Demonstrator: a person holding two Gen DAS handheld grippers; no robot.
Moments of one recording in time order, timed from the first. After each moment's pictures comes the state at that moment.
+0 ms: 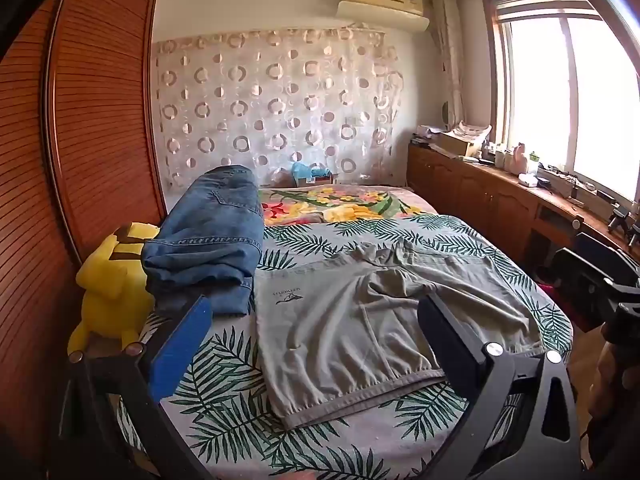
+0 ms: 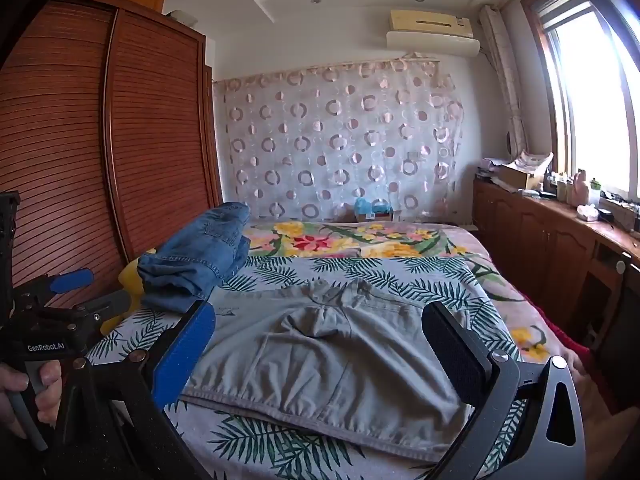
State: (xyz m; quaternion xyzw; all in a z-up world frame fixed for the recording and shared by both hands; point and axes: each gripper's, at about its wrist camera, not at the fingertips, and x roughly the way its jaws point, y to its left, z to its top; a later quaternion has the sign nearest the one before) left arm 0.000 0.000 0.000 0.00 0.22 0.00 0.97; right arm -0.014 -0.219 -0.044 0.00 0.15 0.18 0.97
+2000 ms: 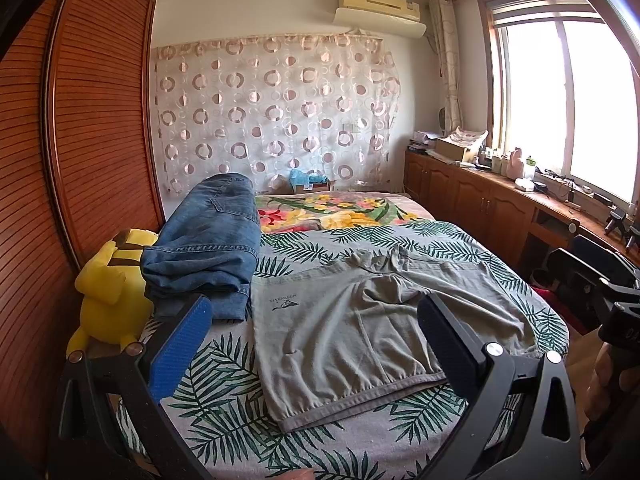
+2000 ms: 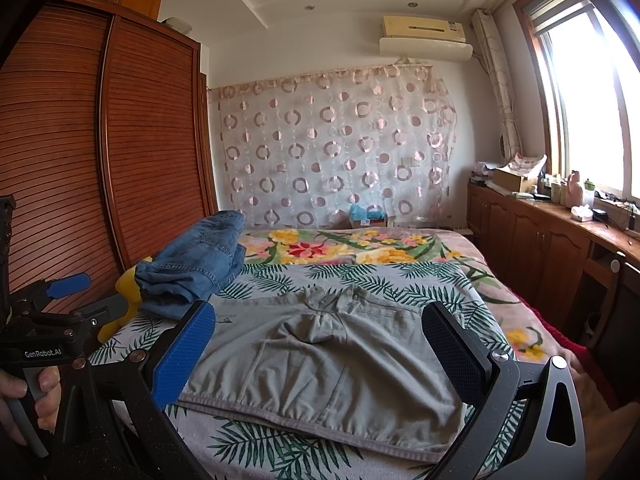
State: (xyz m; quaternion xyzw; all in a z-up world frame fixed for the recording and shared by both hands) left arm -0.004 -0.005 0.013 0.00 0.21 0.00 0.98; right arm -0.016 -0.219 -0.043 0.01 0.13 0.17 0.98
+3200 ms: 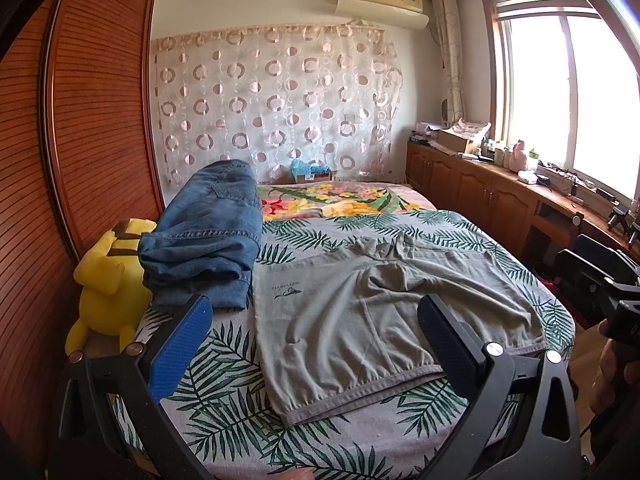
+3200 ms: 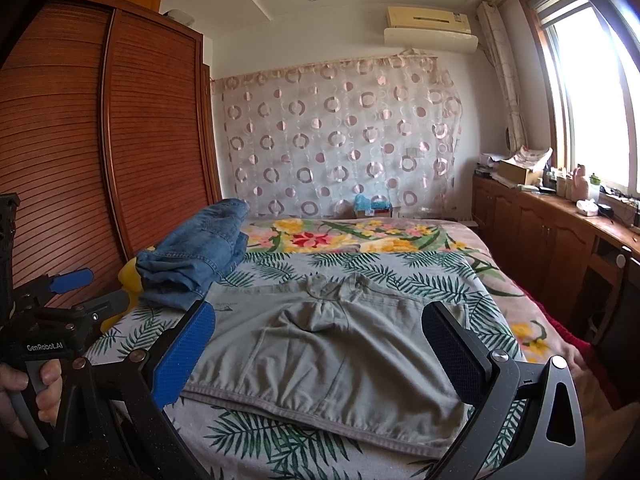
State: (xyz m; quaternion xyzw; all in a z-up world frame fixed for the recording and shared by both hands) left arm 0.001 -0.001 0.000 -0.01 0.23 0.00 0.97; right arm -0.008 -0.223 -0.052 0.00 0.15 0.18 0.97
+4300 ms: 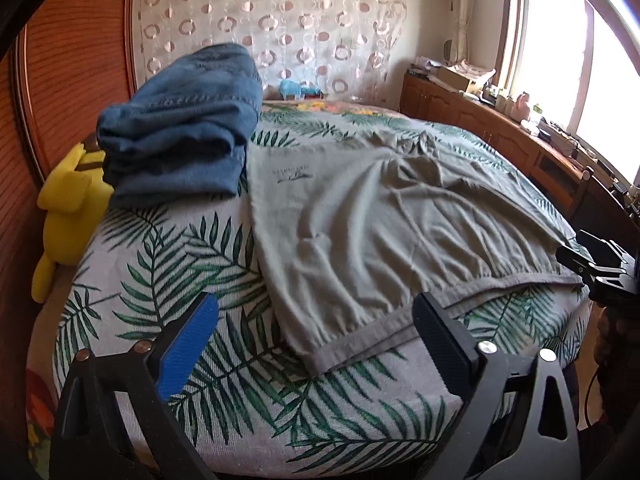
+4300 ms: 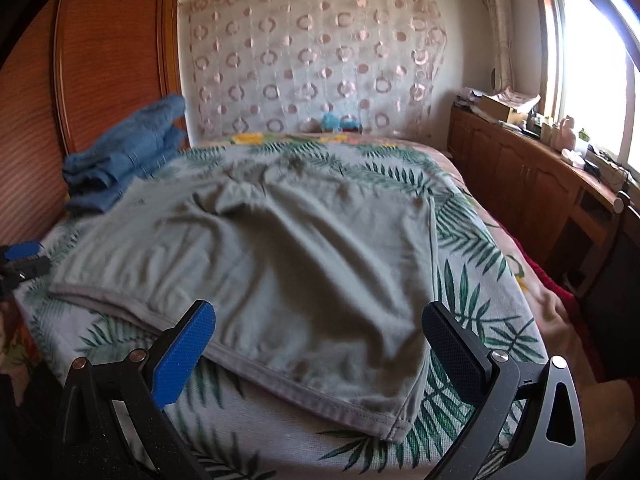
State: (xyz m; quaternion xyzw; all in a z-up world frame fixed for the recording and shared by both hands) left arm 0.036 0.037 -0.102 -0.03 0.37 -0.03 0.93; right arm 0.024 -0.232 -0.089 -0.06 0.30 0.12 0.95
